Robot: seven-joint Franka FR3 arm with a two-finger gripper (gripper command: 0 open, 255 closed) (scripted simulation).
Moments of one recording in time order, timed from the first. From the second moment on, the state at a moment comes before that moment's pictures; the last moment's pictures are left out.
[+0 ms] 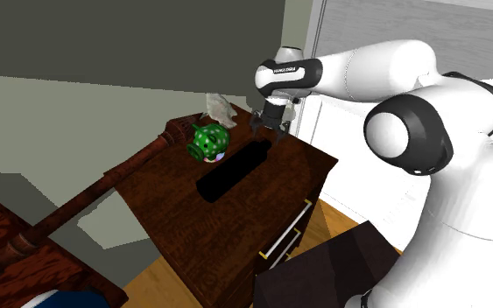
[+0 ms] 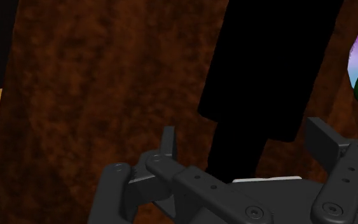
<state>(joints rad) -0.09 0.35 0.05 -1.71 0.25 1.95 0.67</state>
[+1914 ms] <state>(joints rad) -0.11 0.58 0.03 -1.53 0.29 1.98 0.78</state>
